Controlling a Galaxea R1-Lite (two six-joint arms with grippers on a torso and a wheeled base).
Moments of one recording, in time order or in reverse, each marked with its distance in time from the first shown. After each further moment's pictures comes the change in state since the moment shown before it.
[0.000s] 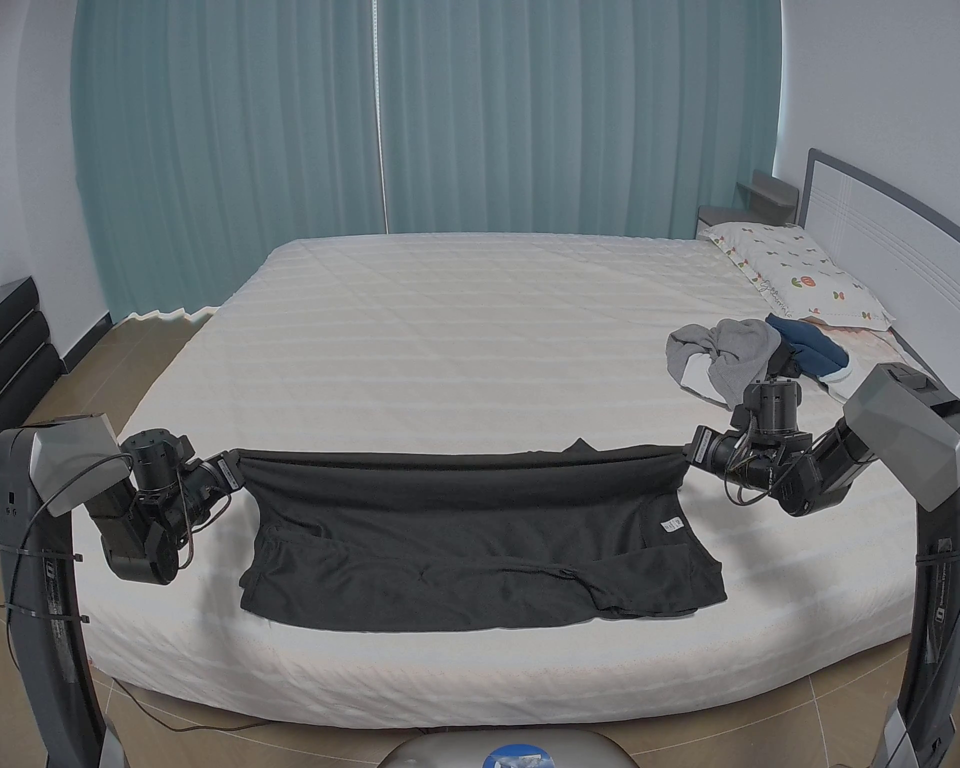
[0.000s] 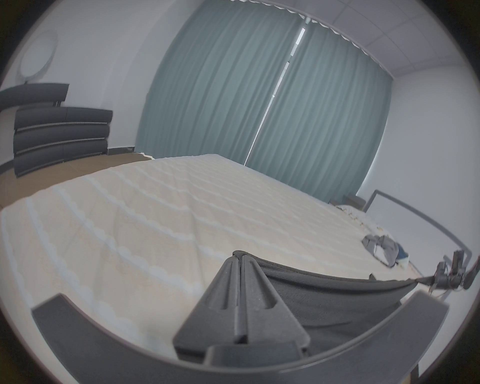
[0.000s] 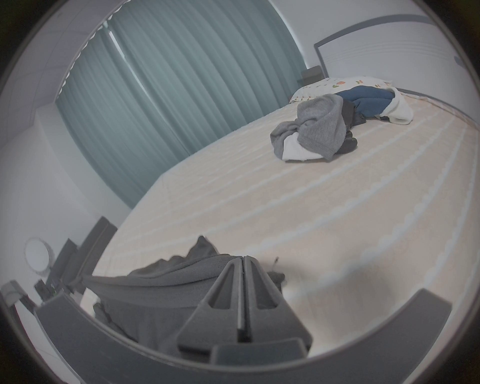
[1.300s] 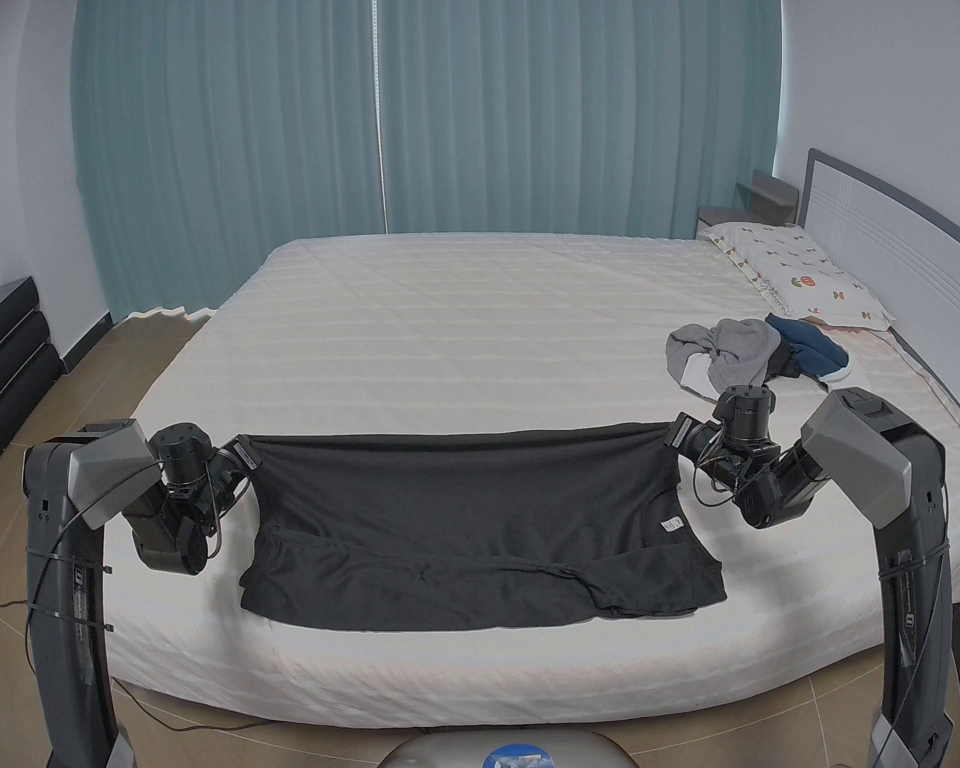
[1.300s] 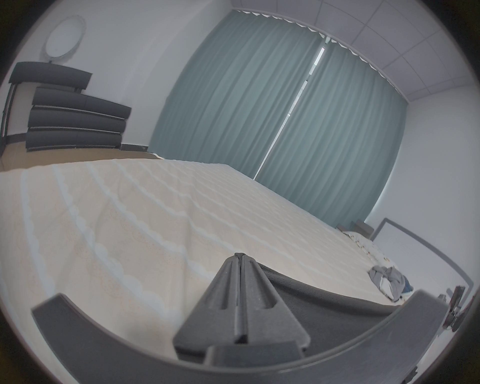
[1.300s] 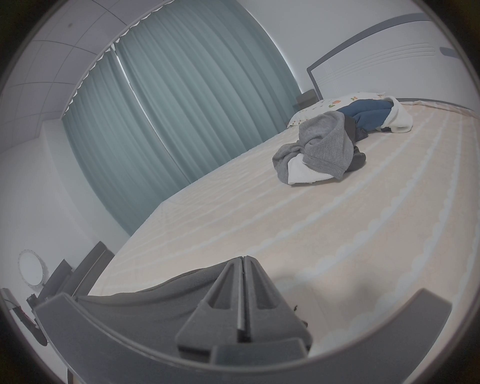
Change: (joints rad) left arm -0.051 0.121 -0.196 0.000 0.144 -0.142; right arm 0.034 0.179 -0.165 -0.211 -0.126 0.064
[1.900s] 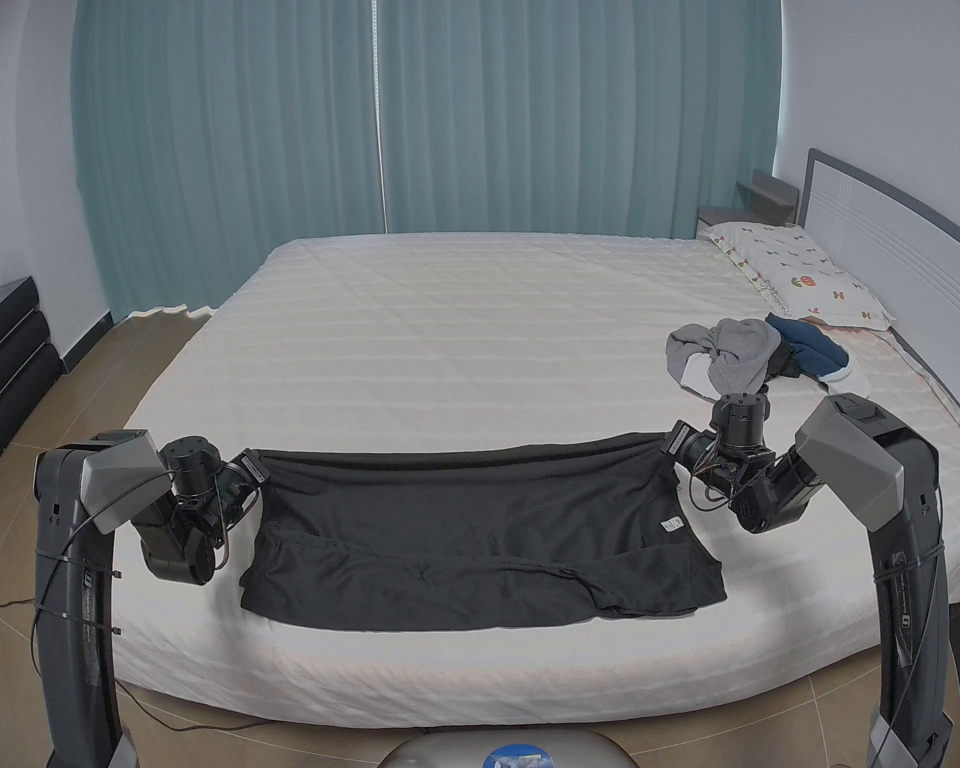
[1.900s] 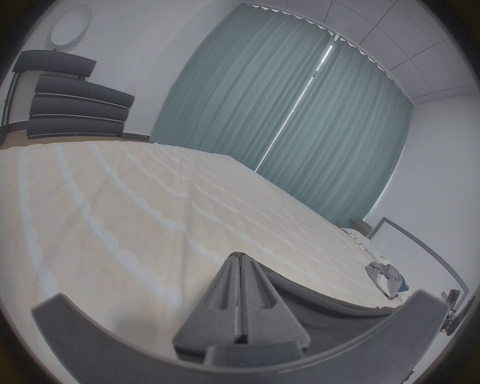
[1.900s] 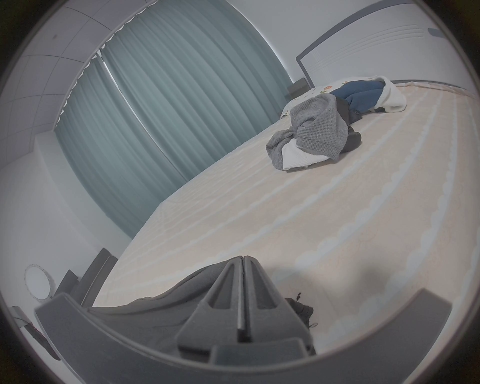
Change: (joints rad) left arm -0.013 0.047 -0.002 -0.007 -0.014 -0.041; right arm 0.005 0.030 -0.014 0.021 0.016 0.077
